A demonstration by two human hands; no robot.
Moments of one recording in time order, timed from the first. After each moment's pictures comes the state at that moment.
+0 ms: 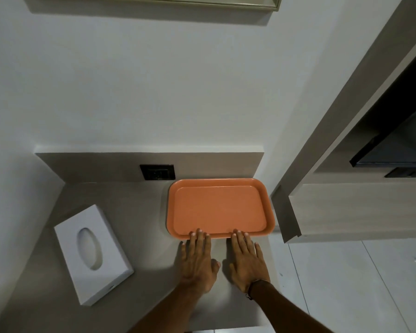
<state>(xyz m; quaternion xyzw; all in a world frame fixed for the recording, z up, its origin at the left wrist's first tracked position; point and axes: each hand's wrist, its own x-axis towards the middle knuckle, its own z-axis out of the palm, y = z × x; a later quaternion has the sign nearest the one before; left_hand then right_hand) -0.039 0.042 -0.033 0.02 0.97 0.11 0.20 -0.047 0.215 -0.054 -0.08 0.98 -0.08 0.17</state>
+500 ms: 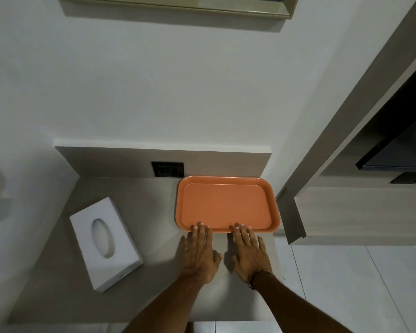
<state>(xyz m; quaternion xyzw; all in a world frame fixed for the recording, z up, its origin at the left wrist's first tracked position) -0.036 0.025 -0.028 0.01 0.98 0.12 0.18 -0.052 0.204 -0.043 -0.08 0.98 -0.09 0.17</state>
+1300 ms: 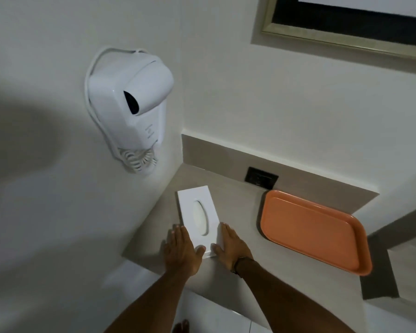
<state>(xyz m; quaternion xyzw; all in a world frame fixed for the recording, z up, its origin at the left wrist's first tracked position) 0.069 -0.229 -0.001 -0.32 0.91 0.22 0.12 -0.023 -0.084 0.001 -0.22 0.91 -0.20 0.28</state>
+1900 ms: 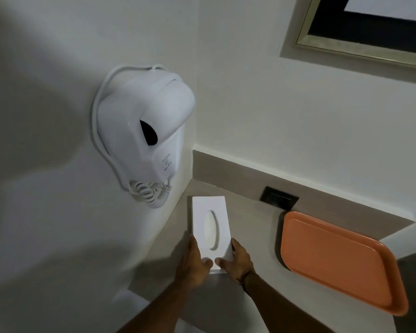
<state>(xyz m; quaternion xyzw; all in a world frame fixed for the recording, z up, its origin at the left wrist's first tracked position) 0.016 -0.282 -0.003 -0.33 0.83 0.44 0.08 -0.056 -0.151 -0.007 -0.05 0.87 -0.39 0.29</state>
